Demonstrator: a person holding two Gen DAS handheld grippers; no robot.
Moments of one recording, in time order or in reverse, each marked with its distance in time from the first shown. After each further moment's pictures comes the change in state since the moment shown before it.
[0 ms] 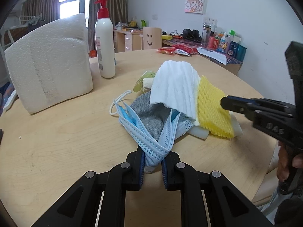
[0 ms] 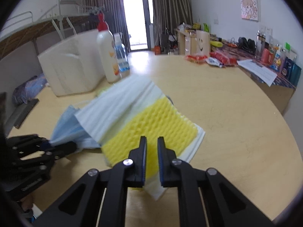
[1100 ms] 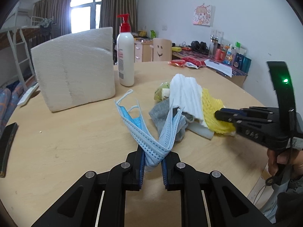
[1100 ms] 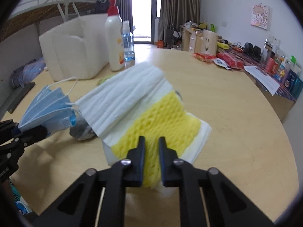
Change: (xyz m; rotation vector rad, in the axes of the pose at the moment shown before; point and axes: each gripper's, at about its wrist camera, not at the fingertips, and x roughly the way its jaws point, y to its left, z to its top) left arm -0.041 0.014 -0.012 -0.044 -0.088 0.054; right arm 0.019 0.015 -0.002 -0.098 0.060 -0.041
